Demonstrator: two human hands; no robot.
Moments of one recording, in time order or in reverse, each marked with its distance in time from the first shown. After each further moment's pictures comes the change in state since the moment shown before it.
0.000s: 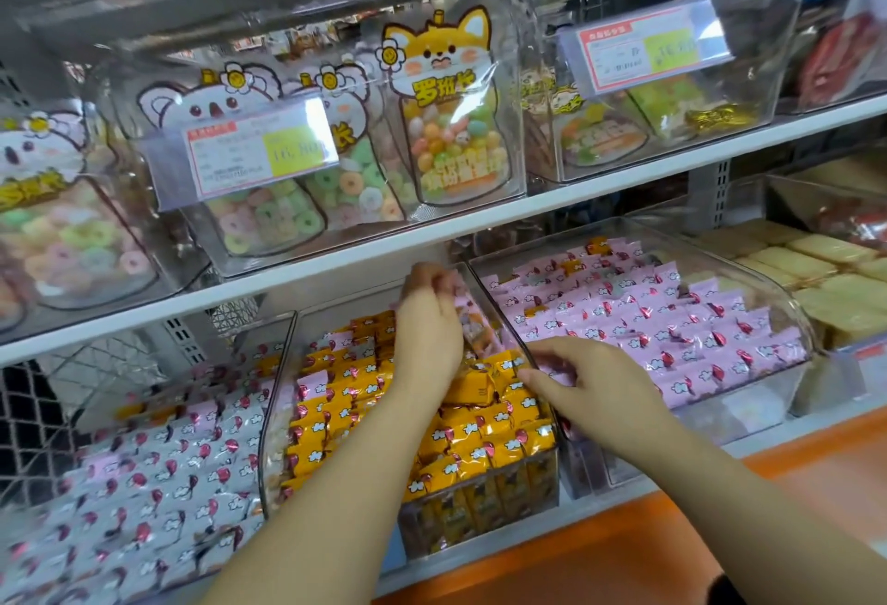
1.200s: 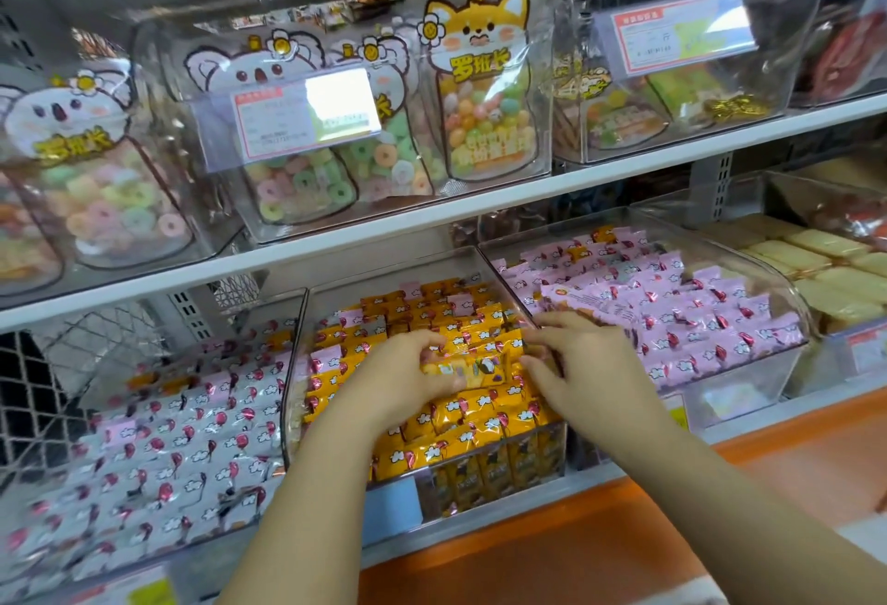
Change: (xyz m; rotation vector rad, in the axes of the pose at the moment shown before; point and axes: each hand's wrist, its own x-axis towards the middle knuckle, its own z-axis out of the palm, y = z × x) left_hand -0.036 -0.041 -0.060 0.332 -0.558 -0.095; right_hand -0.008 -0.024 0.016 -0.249 0.140 -0.079
